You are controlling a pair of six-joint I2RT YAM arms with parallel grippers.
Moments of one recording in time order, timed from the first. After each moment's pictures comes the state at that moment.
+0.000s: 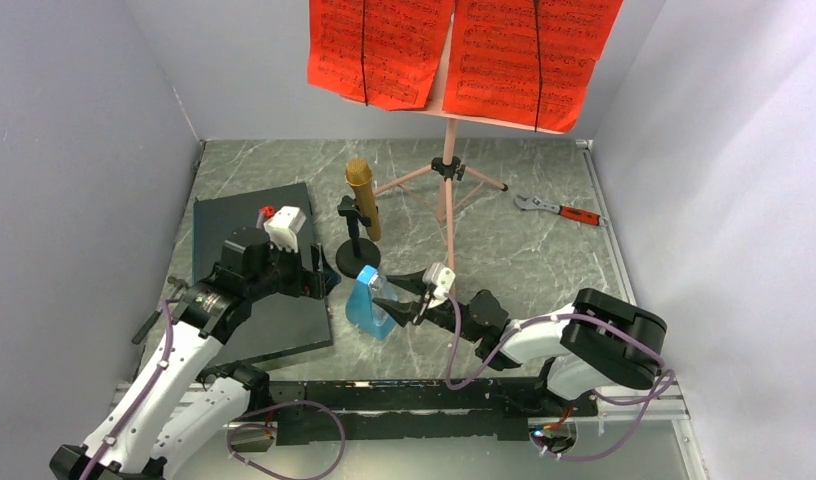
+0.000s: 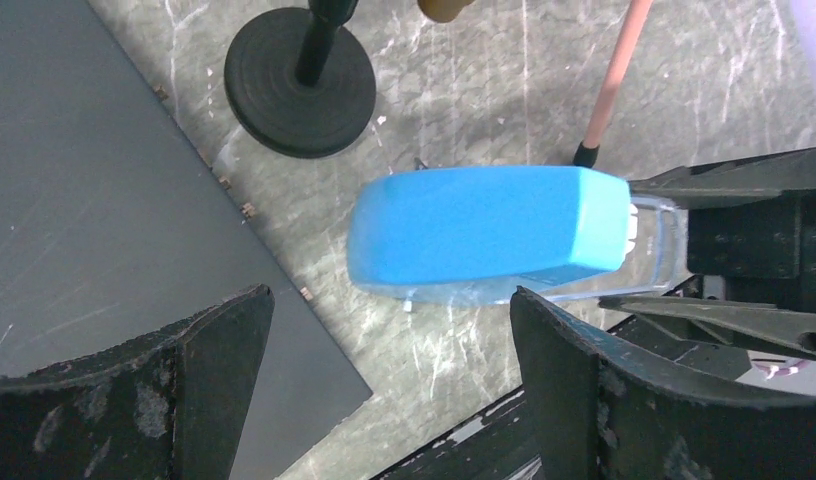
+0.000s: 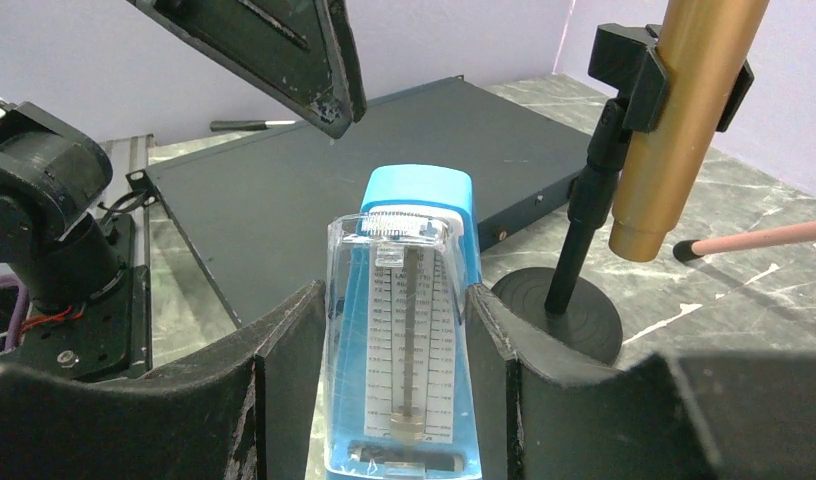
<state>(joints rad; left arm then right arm) -0.41 0.74 0.79 -0.63 0.20 -0.31 1.07 1.45 0.27 1.37 -0.08 0.01</state>
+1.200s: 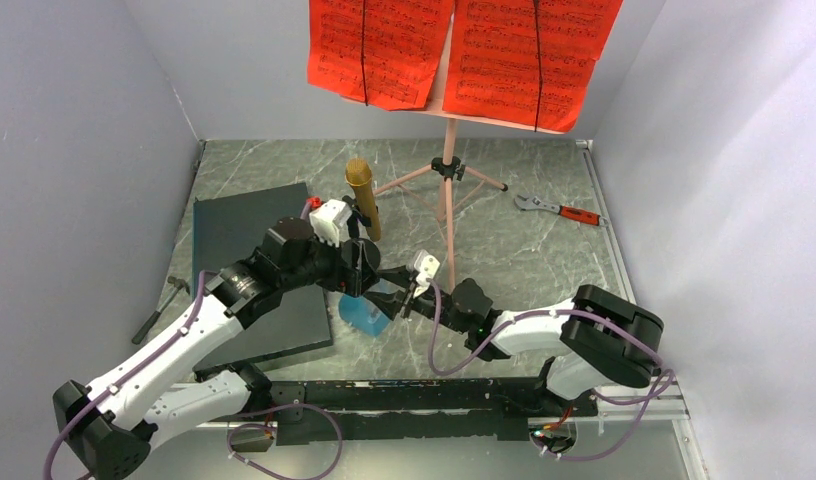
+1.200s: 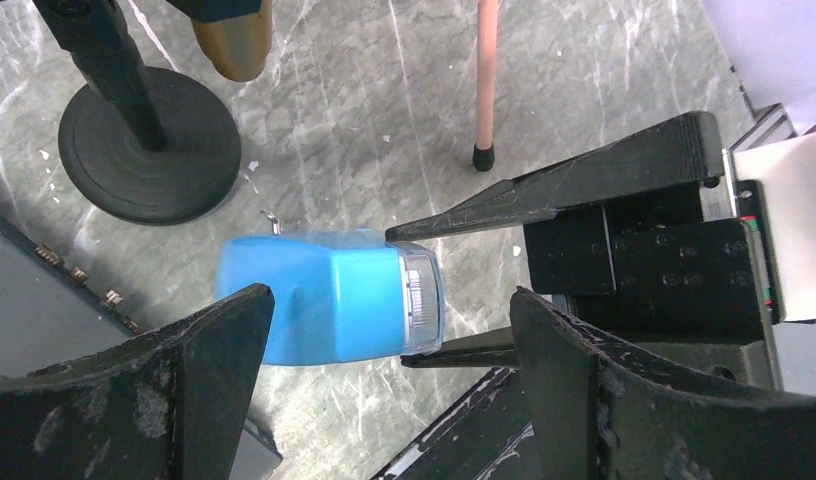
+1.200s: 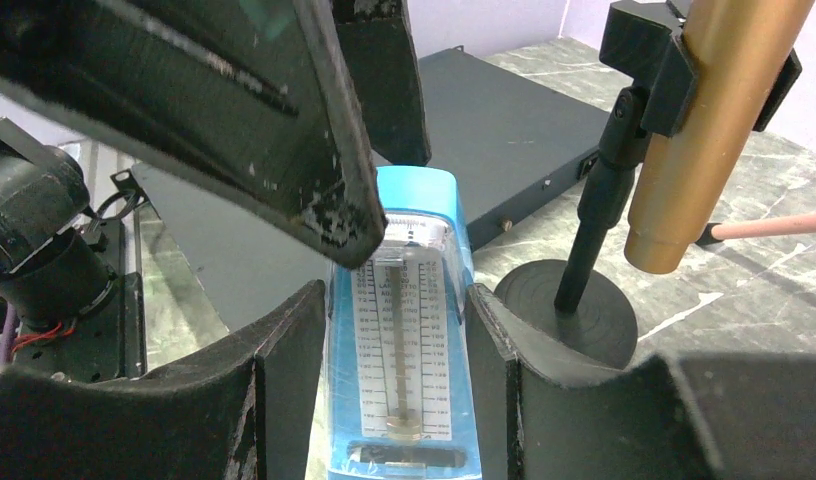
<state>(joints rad) -0.67 0.93 0.88 -0.48 0.15 -0.40 1.07 1.47 0.40 1.17 -0.06 0.04</state>
